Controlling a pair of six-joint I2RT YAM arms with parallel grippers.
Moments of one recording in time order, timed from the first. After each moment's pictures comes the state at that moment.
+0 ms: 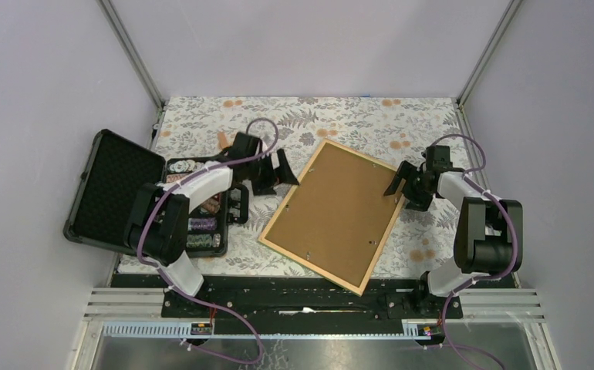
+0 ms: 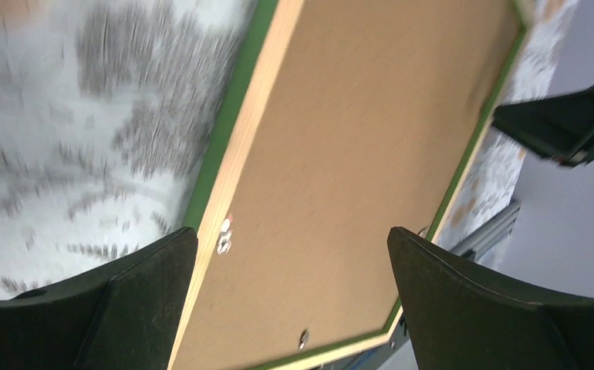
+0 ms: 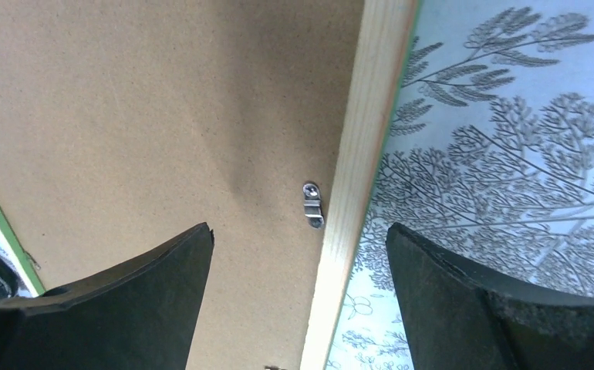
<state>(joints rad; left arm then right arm) -0.38 1.66 1.00 -0.27 0.46 -0.69 -0.09 1.58 0.86 -0.43 -0.29 0.42</state>
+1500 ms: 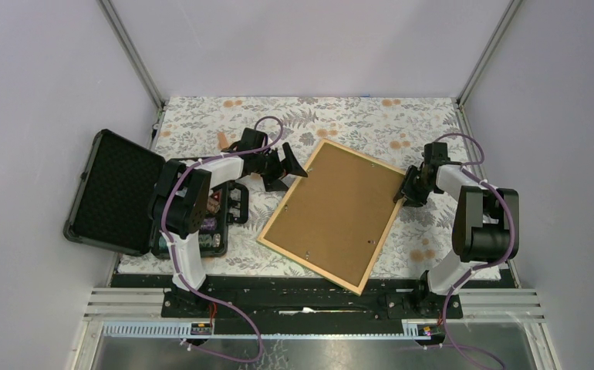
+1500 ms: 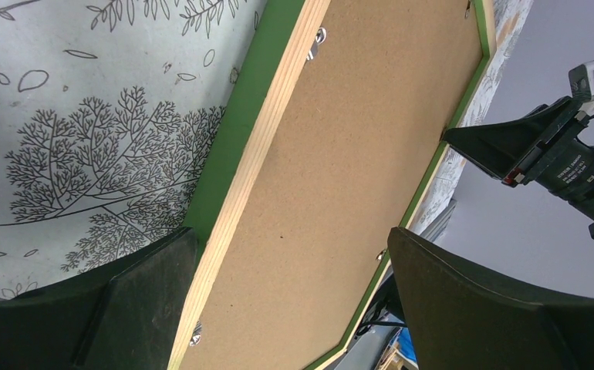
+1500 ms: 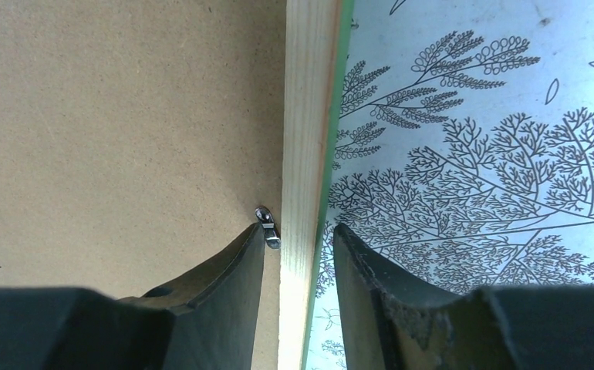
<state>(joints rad) -0.36 1.94 1.19 -0.16 0.62 -0.79 -0.09 1.66 0.93 -0.50 -0.19 0.41</state>
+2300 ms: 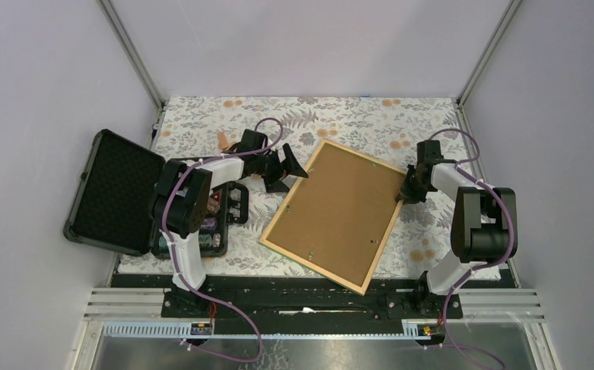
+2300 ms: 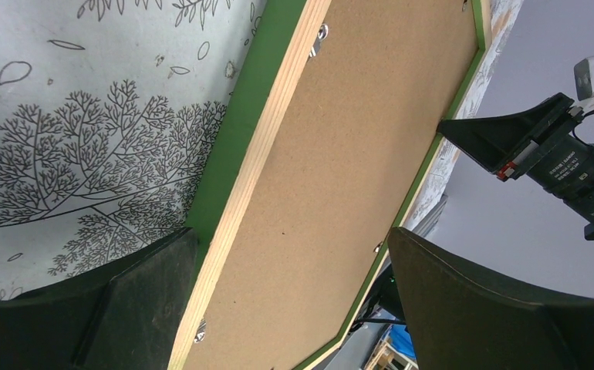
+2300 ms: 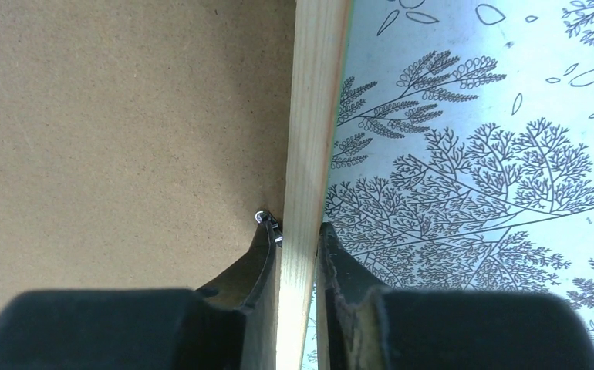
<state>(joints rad) -0.35 1.94 1.18 -0.13 0.64 -0.81 -0.04 1.66 0.95 -0.51 -0.06 0.40</state>
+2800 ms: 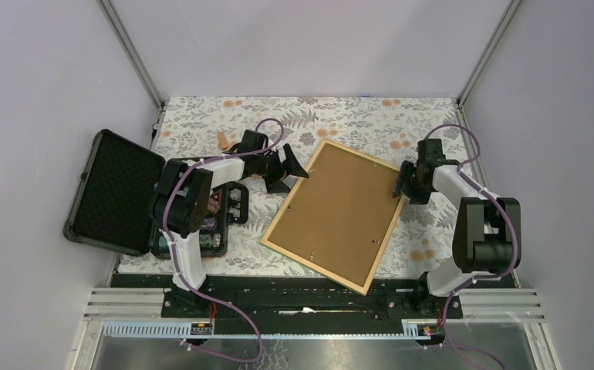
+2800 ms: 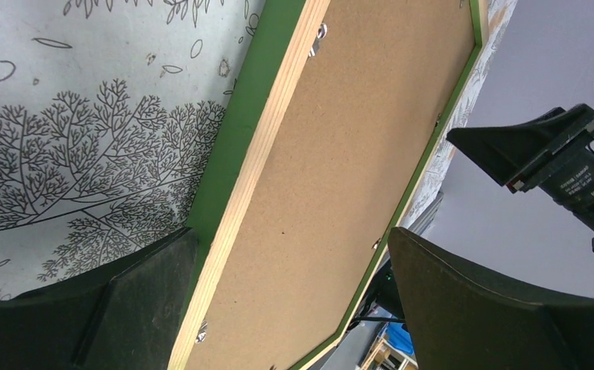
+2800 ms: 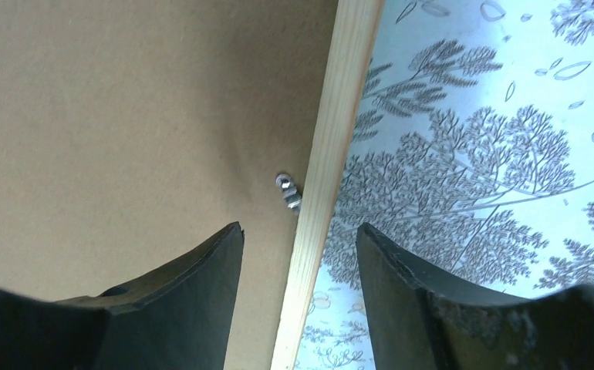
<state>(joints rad) -0.35 1.95 1.18 -0.11 0.65 -0.82 -0.01 1.60 0.95 -0.54 -0.05 0.34</state>
